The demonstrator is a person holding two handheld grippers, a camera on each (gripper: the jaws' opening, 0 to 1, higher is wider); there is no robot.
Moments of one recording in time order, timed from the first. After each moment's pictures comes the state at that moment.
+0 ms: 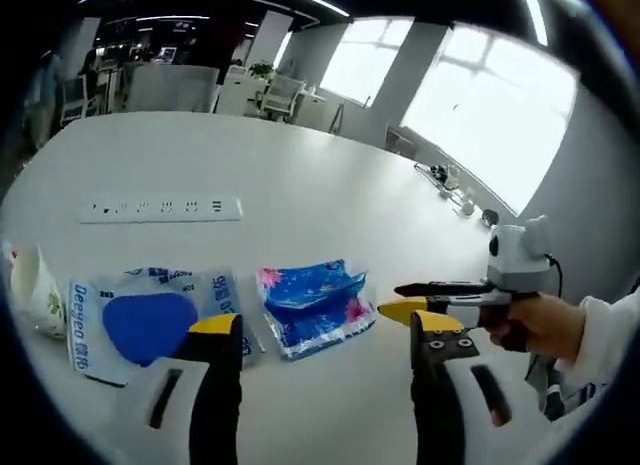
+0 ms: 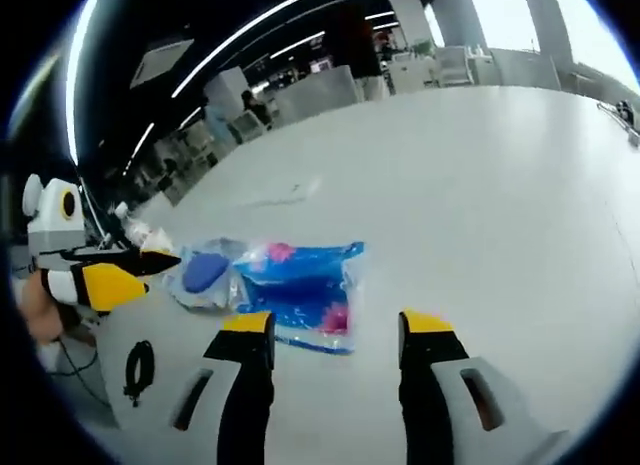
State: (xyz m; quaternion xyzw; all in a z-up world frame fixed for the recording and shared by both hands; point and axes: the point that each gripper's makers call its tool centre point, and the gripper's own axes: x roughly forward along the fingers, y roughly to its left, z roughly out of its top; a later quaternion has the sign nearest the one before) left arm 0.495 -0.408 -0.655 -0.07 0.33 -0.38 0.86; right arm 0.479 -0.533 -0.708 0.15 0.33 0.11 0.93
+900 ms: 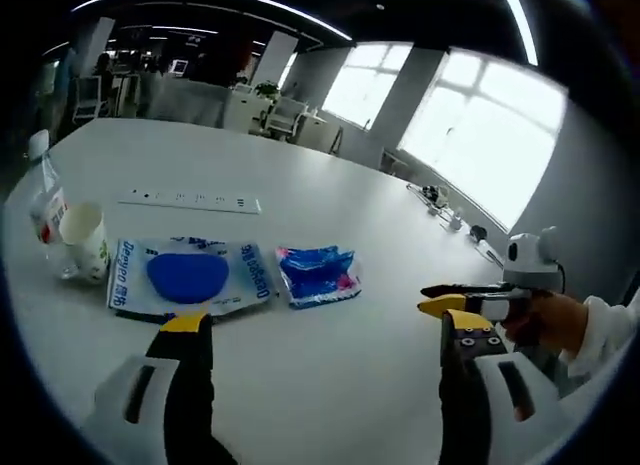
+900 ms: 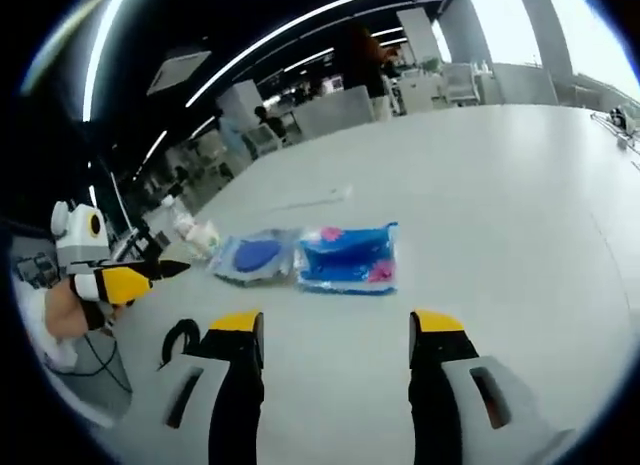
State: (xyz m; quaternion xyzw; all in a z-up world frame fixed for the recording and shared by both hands) left arm 0.432 -0.338 -0.637 -0.11 0.31 -0.37 0.87; right arm 0.398 -0.501 -0.672 0.15 0.30 0.12 0.93
